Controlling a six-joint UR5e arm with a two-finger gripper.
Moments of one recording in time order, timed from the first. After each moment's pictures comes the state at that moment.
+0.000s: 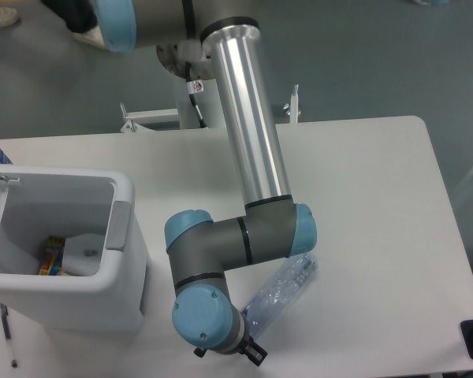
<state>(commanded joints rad) 2.20 -2.44 -1.04 -1.25 1.78 0.91</state>
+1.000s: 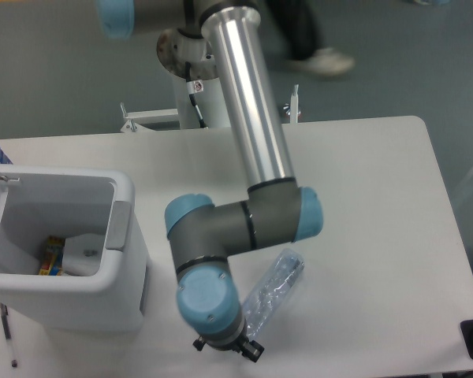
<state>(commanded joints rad) 2.28 -2.31 -1.05 -1.26 1.48 0.88</state>
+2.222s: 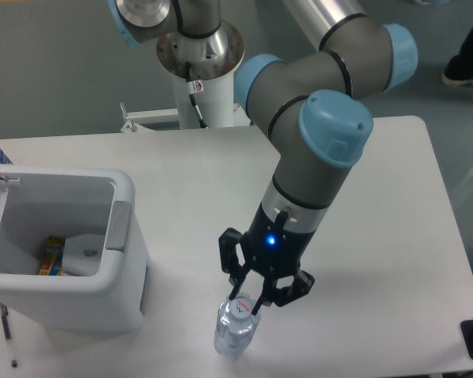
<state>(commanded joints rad) 2.44 -2.03 -1.19 -1.26 1.10 0.99</state>
